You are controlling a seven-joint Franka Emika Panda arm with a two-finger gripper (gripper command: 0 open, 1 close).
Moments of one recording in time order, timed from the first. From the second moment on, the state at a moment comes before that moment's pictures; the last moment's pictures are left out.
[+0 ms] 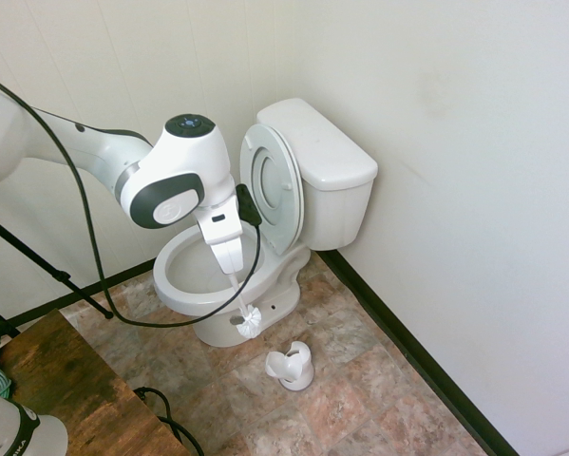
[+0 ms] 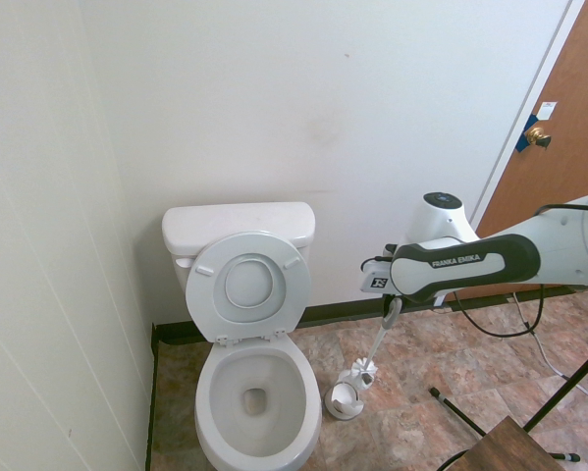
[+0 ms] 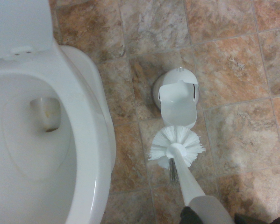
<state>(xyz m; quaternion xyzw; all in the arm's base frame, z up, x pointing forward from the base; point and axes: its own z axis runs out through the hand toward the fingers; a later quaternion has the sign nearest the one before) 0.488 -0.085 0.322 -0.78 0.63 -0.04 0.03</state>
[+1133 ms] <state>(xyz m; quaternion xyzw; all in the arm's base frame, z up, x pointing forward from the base) 0.581 -0.163 0.104 -0.72 0.69 0.01 0.02</state>
